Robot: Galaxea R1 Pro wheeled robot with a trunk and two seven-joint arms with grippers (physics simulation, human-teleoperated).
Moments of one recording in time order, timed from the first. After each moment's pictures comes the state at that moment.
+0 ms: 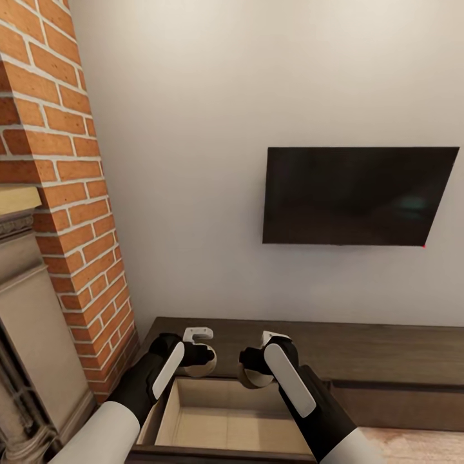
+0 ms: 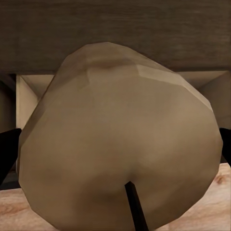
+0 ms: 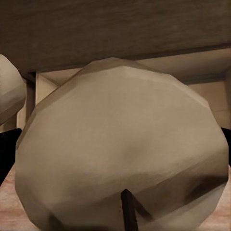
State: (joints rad) left arm -0.62 -0.09 -0.25 -0.87 0.35 0.84 0.15; right arm -0.51 0.11 0.44 -1.22 -0.99 0.82 -0.91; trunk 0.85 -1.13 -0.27
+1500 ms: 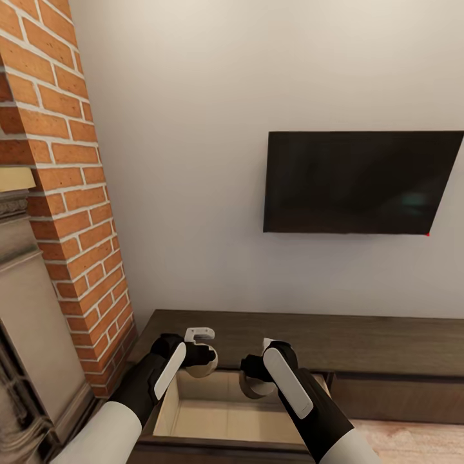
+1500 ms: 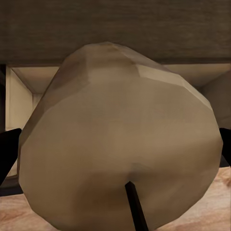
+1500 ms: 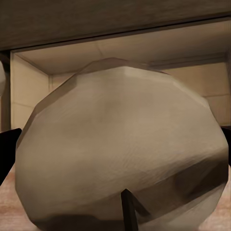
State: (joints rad) left arm -0.62 -0.09 -0.25 -0.87 0.35 0.83 0.15; right arm -0.51 0.12 0.44 -1.15 -0.98 0.81 -0.89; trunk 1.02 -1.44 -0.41
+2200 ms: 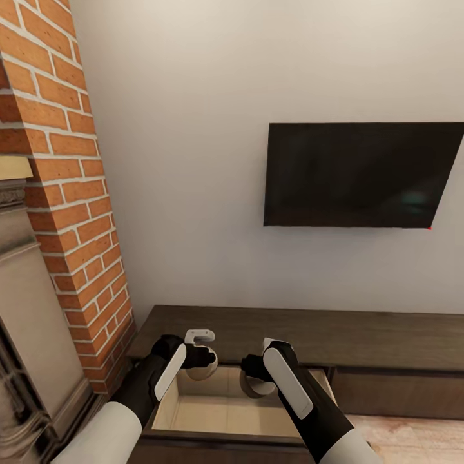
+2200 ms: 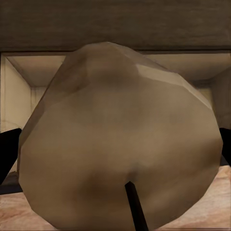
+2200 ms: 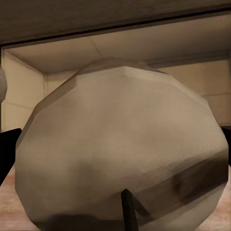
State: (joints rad) left arm -0.62 -0.09 -0.26 -0.85 0.35 0.83 0.15; right arm -0.51 0.12 0.44 -1.15 -0.98 0.81 -0.89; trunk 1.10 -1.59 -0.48
